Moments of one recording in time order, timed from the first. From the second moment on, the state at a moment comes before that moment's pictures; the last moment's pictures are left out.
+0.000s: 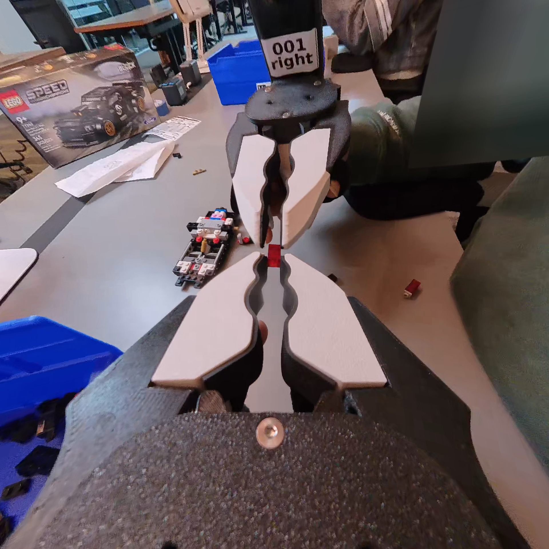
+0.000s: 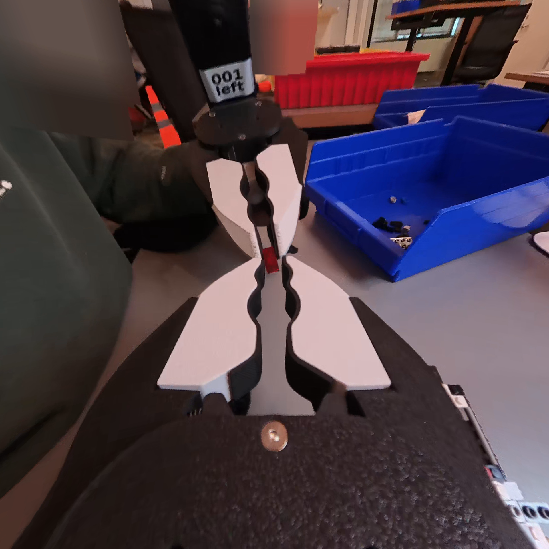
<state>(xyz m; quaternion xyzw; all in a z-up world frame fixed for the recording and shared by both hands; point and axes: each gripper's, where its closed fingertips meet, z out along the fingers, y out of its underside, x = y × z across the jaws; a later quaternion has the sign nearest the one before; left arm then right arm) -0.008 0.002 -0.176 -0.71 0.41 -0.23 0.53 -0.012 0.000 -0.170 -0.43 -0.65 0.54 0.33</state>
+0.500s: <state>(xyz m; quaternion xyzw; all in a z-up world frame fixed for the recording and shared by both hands) -0.001 -0.004 -0.184 -0.70 0.43 -0.26 0.51 -0.011 -0.008 -0.191 -0.42 -0.70 0.48 0.33</state>
